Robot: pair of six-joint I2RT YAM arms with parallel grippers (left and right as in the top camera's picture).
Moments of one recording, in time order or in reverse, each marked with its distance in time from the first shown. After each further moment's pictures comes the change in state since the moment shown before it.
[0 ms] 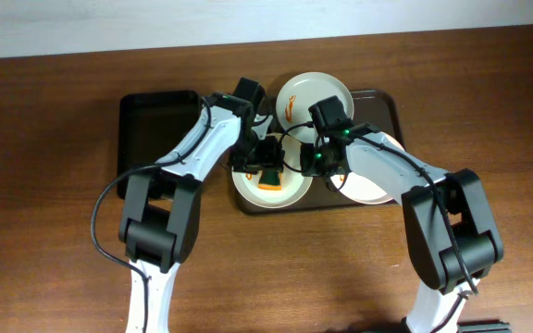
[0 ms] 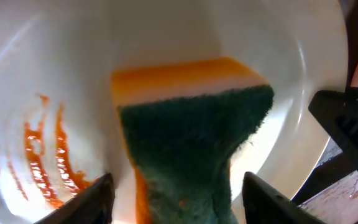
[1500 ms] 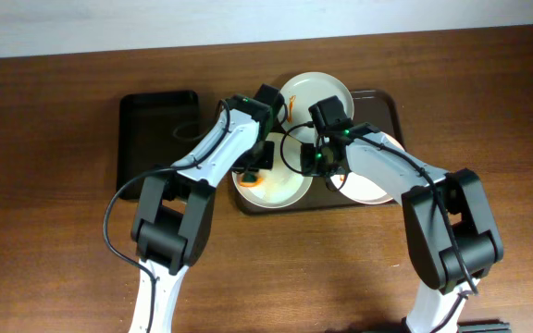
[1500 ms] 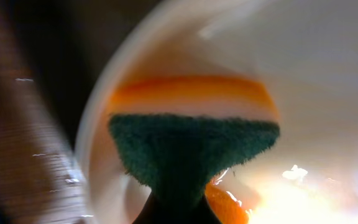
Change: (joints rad) left arm -0.071 0.027 0.047 -0.100 -0.480 -0.135; right arm 0.000 0.000 0.000 0.001 0.002 0.003
